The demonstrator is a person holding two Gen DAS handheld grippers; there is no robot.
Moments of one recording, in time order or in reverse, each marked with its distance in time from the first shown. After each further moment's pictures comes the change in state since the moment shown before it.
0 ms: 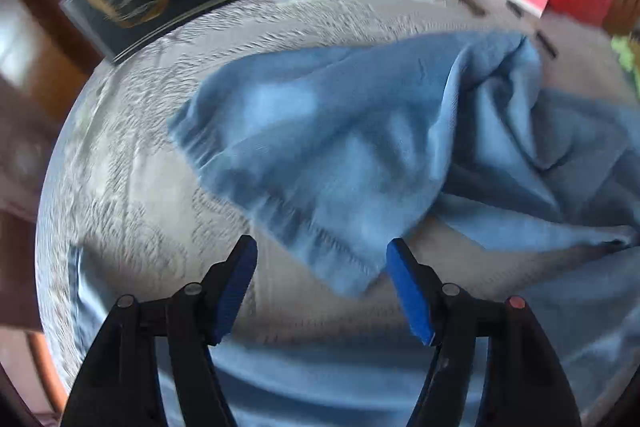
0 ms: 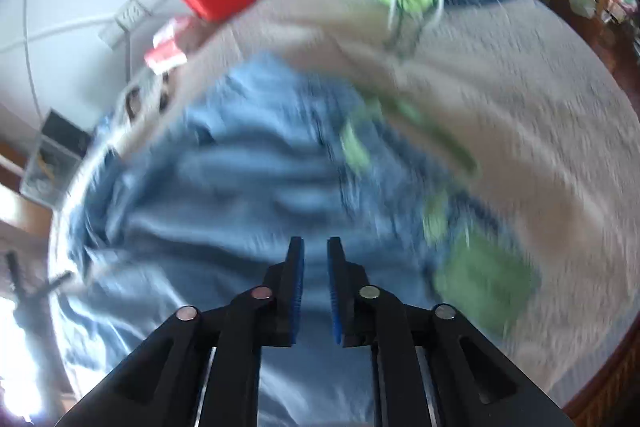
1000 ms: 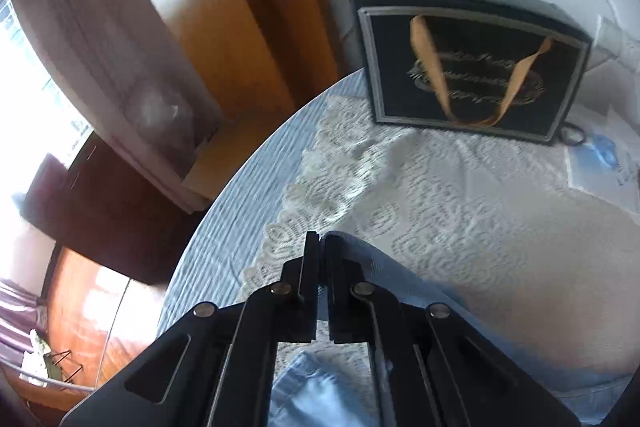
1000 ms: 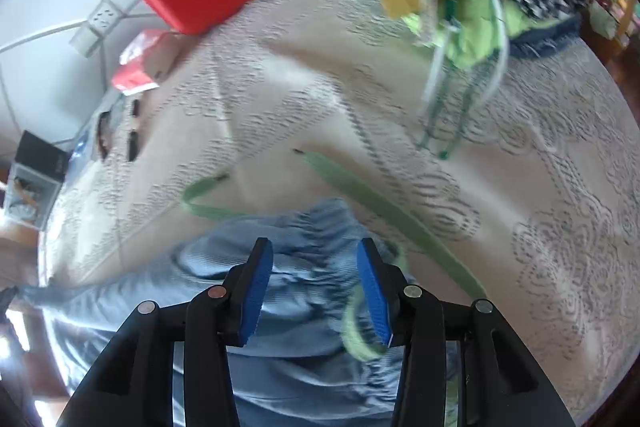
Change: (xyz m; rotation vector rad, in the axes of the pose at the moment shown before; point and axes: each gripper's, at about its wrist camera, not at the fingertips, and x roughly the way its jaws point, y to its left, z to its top) left arm -0.051 0.274 0.065 -0.434 -0.152 0.330; right arm 0.062 0.002 0.093 -0.039 0.087 -0.019
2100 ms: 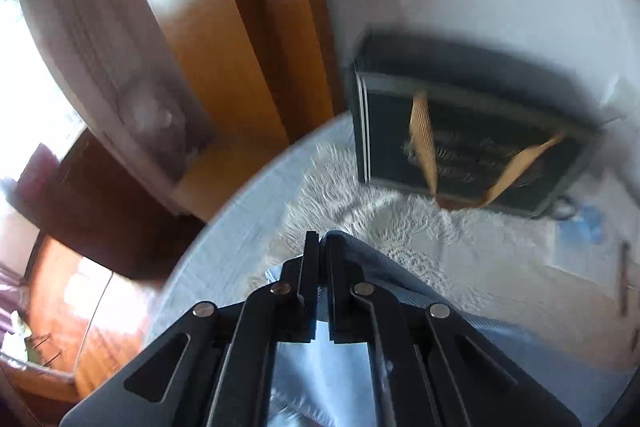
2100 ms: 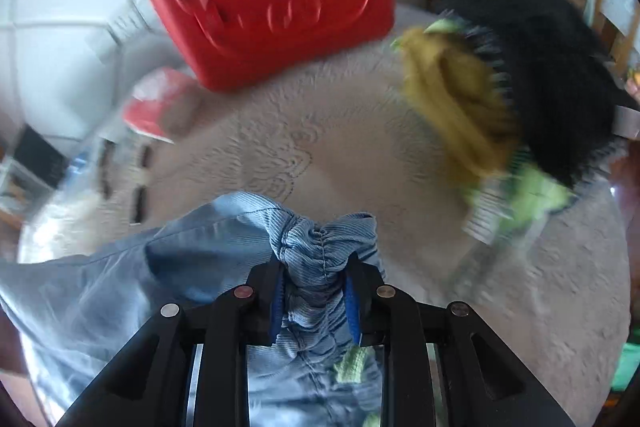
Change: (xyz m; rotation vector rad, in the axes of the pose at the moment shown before) left arm 0.048 -0.009 0.079 -0.073 0.041 -0.052; right arm 0.064 0.037 0.087 -0.166 -0.099 -0.090
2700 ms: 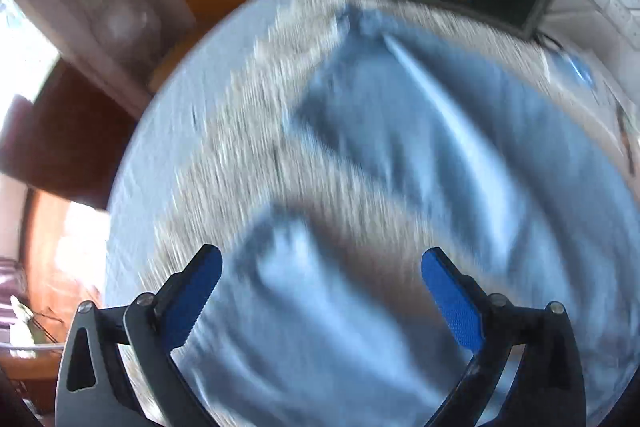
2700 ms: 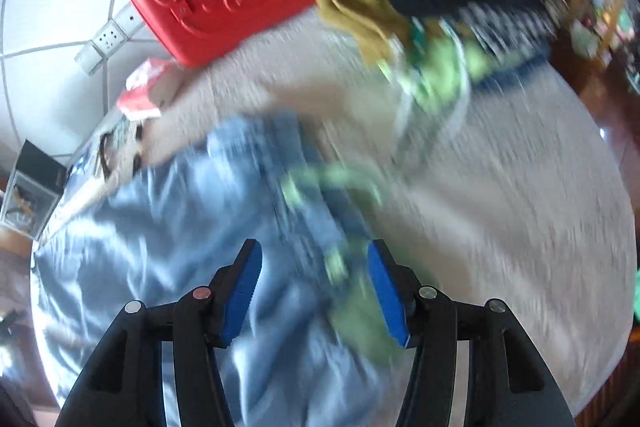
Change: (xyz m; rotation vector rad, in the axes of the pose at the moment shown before) left arm -0.005 0.052 -0.199 0.052 0.266 -0.108; right arm -0.039 -0.033 -0.112 0.179 0.012 0.005
